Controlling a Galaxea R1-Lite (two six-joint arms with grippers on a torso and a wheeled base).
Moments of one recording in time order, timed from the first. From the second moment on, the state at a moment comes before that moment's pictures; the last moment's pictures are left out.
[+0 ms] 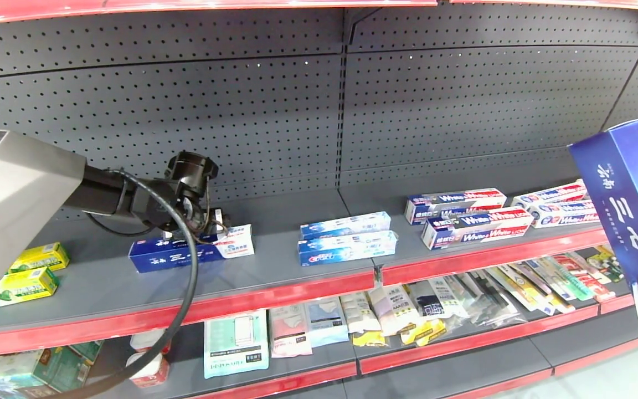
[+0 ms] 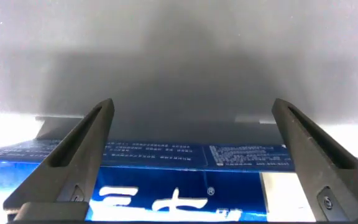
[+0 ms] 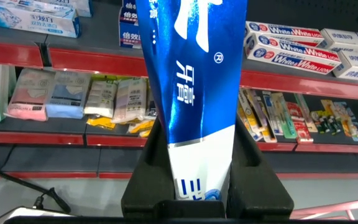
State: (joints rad) left arm -0.22 2.16 -1.41 0.07 0.32 -0.33; right arm 0.00 0.84 -0.40 -0.17 0.03 -0.28
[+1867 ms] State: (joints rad) left arm -0.22 2.07 -1.18 0.00 0.30 -0.36; right arm 0.00 0.84 -0.40 -0.17 0.03 -0.28
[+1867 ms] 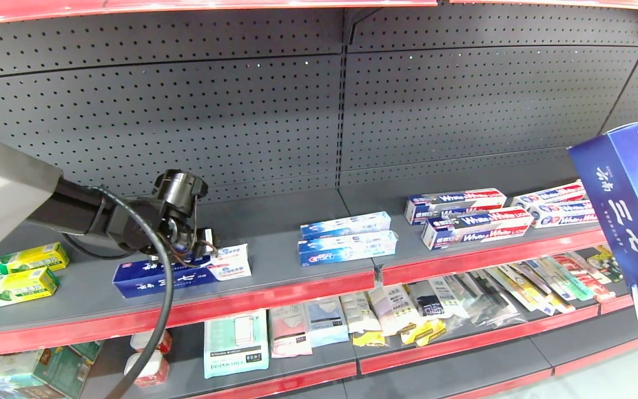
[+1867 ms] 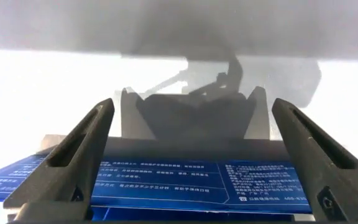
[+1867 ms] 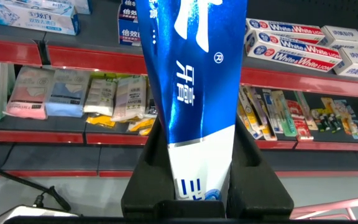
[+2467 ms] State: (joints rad) left arm -0.23 2.05 -1.18 -0.07 0.26 -0.35; right arm 0.00 0.84 -0.39 -0.17 0.03 -0.28
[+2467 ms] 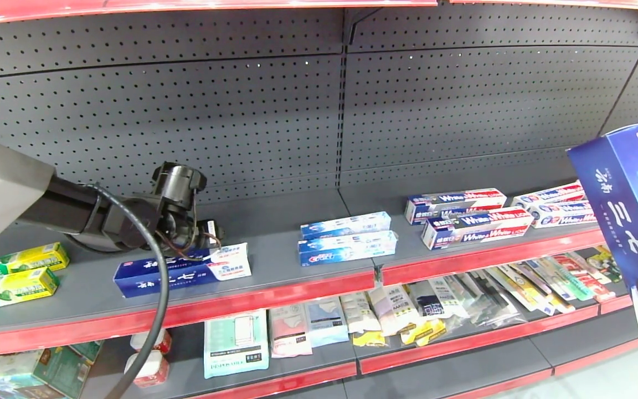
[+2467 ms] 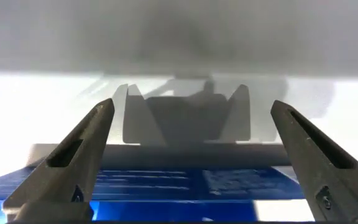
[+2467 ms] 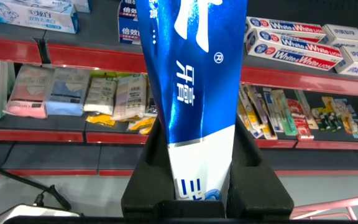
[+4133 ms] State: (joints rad) left arm -0.26 1.95 -1.07 -0.15 0.09 -0.35; right arm 0.00 0.83 -0.38 -0.17 0.03 -0.28
